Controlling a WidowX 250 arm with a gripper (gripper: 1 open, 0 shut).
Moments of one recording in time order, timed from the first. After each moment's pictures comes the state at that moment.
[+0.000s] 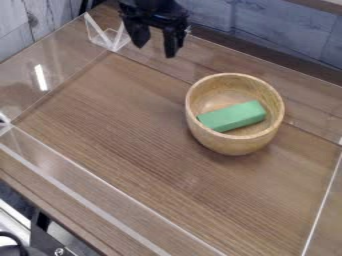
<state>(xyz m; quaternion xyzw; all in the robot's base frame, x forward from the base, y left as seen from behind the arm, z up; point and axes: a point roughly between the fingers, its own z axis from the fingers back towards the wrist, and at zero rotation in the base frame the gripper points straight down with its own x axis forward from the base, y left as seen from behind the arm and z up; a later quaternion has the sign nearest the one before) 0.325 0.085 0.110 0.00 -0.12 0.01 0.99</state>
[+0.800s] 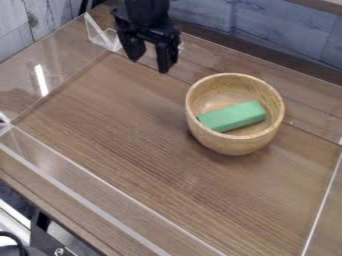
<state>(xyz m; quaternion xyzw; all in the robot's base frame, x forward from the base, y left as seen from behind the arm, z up) 0.309 0.074 0.099 0.00 -0.11 -0.03 0.99</state>
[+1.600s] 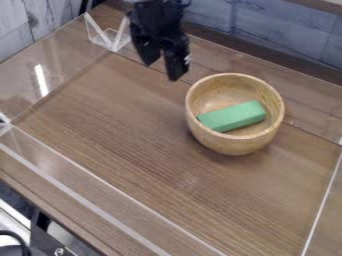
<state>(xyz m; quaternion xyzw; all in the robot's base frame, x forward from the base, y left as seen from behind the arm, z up) 0.310 0.048 0.106 -0.01 -0.13 -0.12 0.98</state>
